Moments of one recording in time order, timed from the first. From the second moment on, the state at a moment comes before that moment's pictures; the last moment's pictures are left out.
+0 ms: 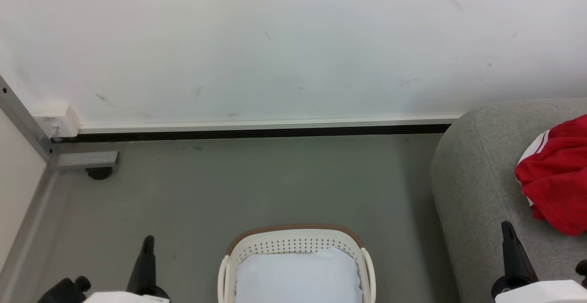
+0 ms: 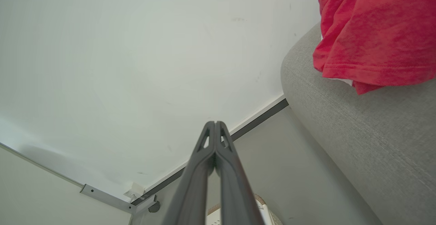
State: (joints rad) left arm -0.05 0.04 0.07 0.25 -0.82 -0.13 -0.09; right arm -0.08 -0.09 0.03 0.26 0.90 0.13 -0.10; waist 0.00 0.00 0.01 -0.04
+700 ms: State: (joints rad) left arm -0.06 0.04 0.08 0.25 -1.07 -0.13 -0.03; right arm -0.08 -0.08 -0.01 0.26 1.13 0.13 -0.04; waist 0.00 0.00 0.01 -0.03
